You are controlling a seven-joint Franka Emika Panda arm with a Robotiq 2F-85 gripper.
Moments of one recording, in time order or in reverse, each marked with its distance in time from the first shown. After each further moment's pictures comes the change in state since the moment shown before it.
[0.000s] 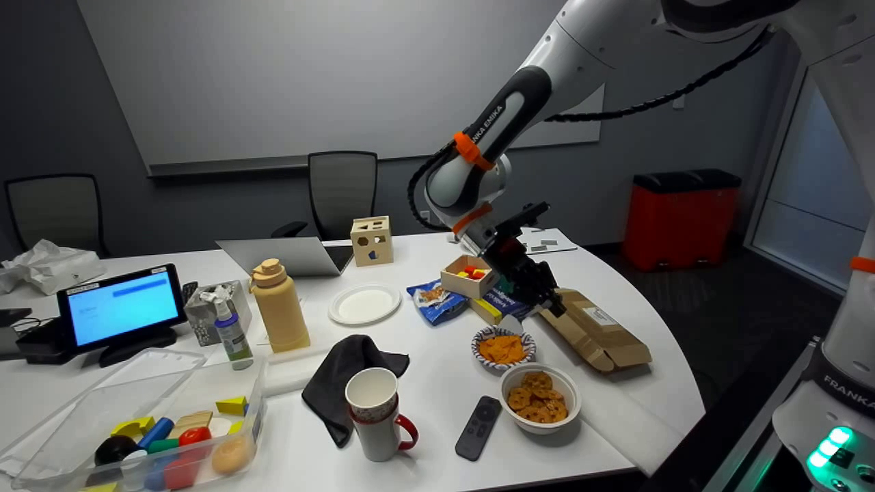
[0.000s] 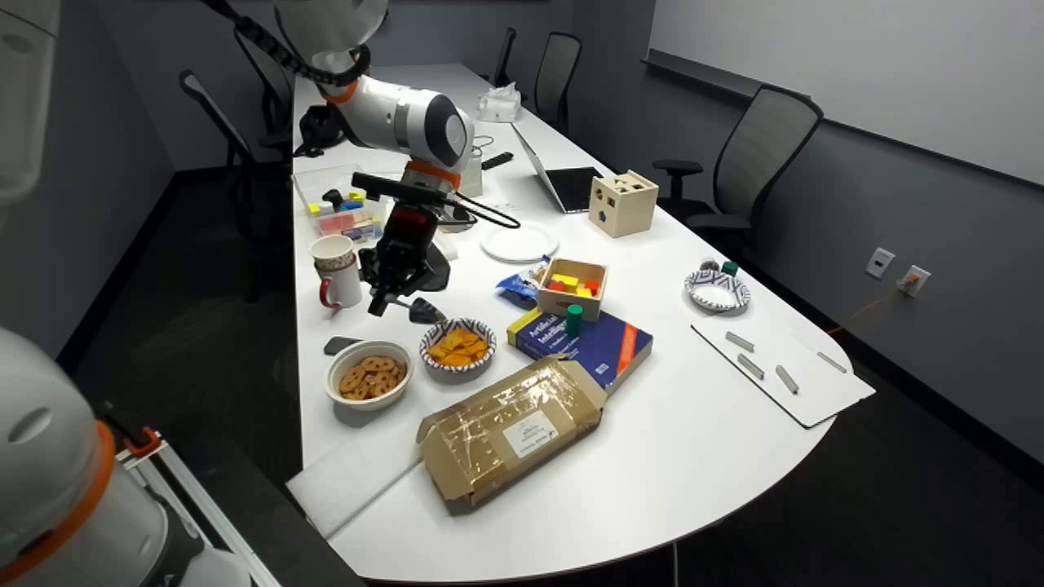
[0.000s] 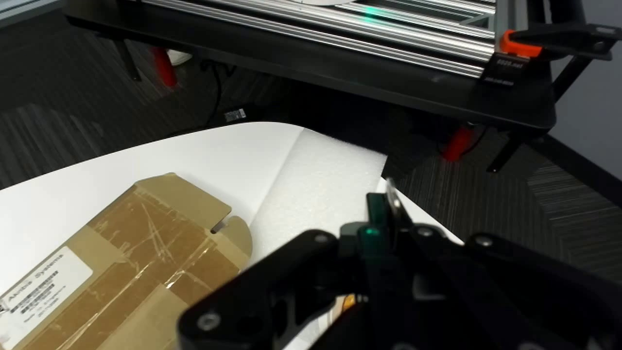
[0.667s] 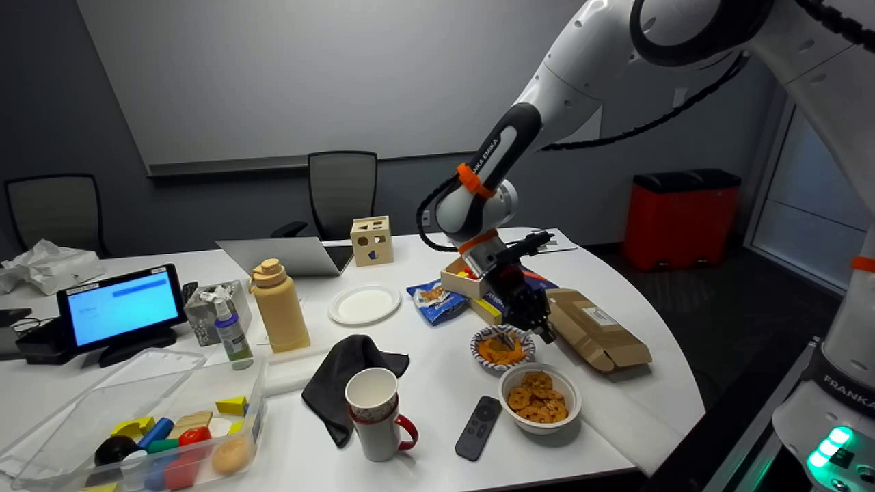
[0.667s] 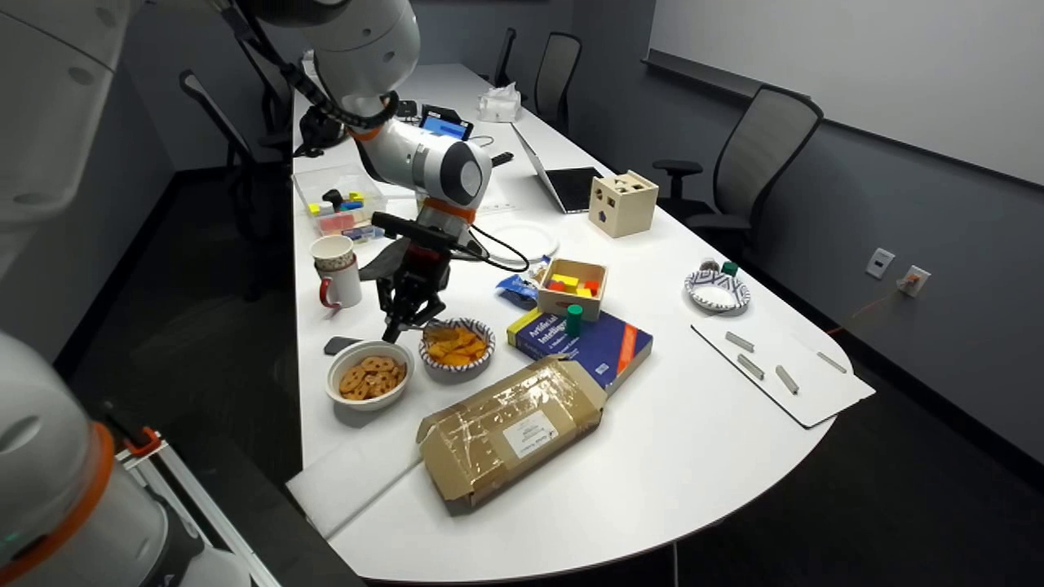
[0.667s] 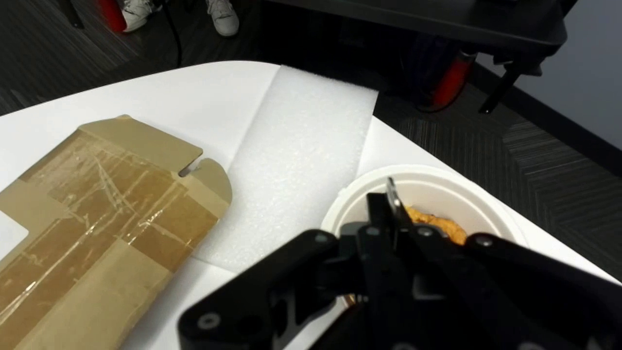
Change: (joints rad) arm -0.037 0.120 -0.005 0.019 0.044 0.164 -0.002
